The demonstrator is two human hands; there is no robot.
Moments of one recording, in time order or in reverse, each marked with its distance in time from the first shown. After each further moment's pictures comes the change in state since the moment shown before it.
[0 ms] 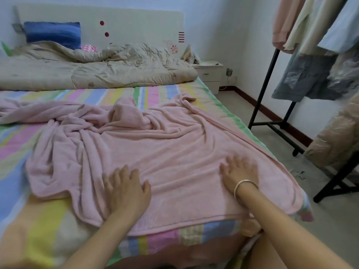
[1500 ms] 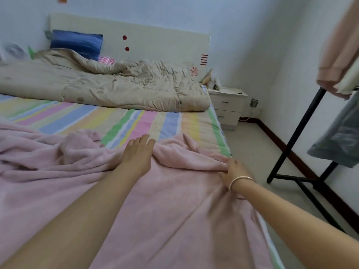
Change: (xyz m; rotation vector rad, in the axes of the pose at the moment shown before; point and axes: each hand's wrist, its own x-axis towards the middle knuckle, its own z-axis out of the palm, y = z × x) left_hand 0.372 0.173 0.030 0.100 0.188 0.208; right_hand 0.372 -0.008 -0.069 0.037 0.073 -0.204
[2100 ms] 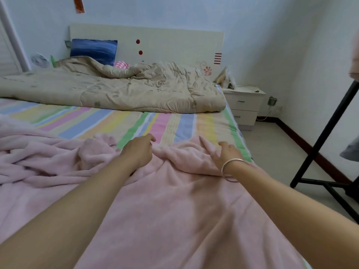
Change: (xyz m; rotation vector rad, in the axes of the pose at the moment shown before) left_hand 0.011 -0.053 -0.013 -0.374 -0.112 -0.220; right_hand 0.039 -0.083 -0.006 0.150 -0.038 -0.113
